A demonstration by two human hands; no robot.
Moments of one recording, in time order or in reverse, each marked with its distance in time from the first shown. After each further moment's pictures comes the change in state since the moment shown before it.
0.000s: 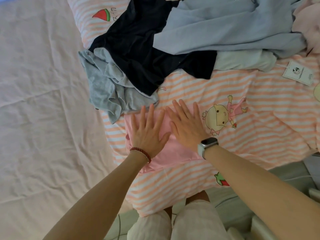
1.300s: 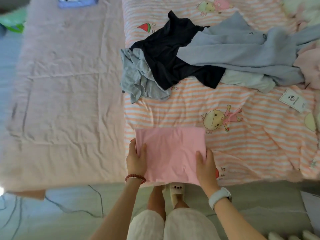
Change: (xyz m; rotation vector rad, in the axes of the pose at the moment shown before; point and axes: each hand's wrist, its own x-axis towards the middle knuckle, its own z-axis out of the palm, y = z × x) left_hand -0.155 0.065 -0.054 -1.167 0.252 -0.983; right_hand -0.173 -0.016 -0.035 1.216 0.074 0.590
